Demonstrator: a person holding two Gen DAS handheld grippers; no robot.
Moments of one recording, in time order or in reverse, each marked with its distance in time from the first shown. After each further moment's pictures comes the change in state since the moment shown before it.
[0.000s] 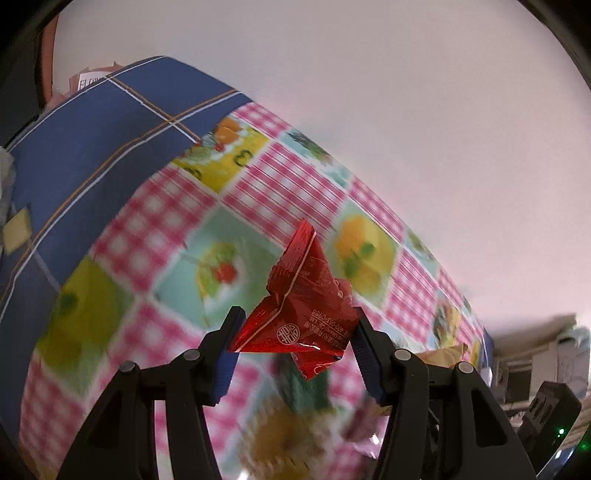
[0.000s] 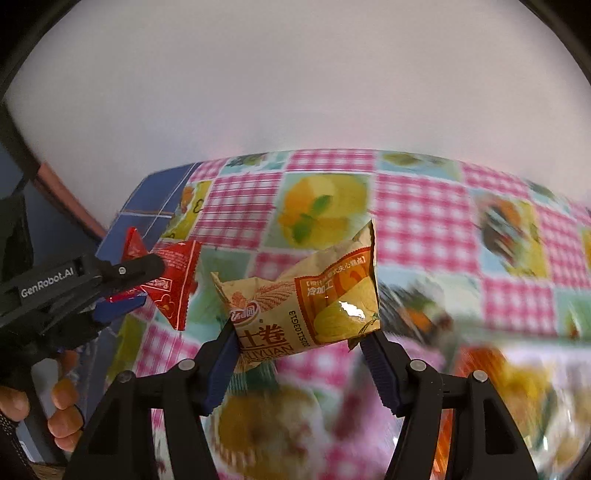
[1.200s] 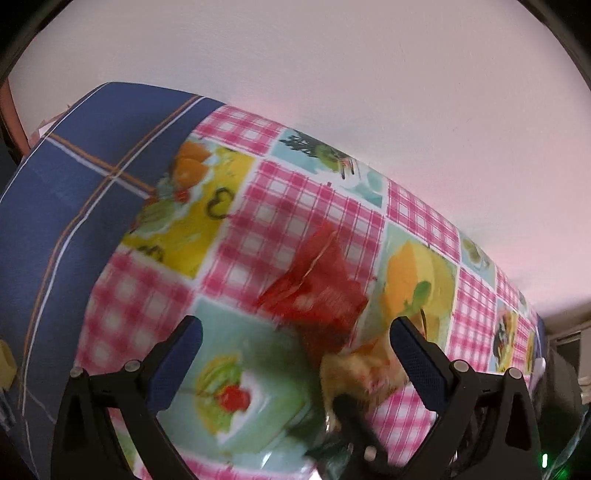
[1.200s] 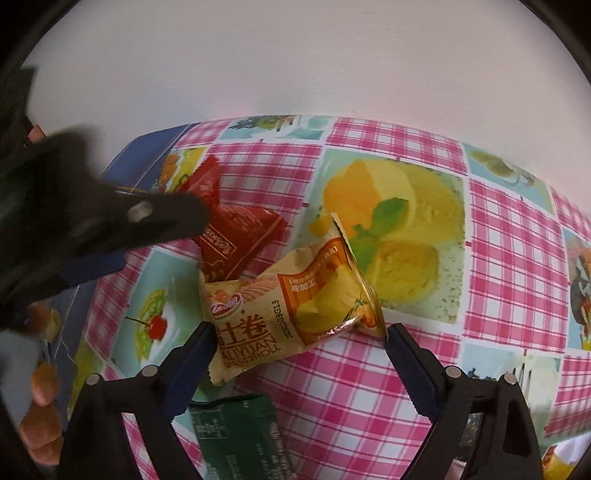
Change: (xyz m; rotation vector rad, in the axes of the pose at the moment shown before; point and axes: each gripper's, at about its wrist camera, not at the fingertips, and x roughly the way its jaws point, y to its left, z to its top) left arm 0.109 -0.010 0.088 0.174 0.067 0.143; right arm 0.127 0.038 0.043 -0.138 0.098 -0.007
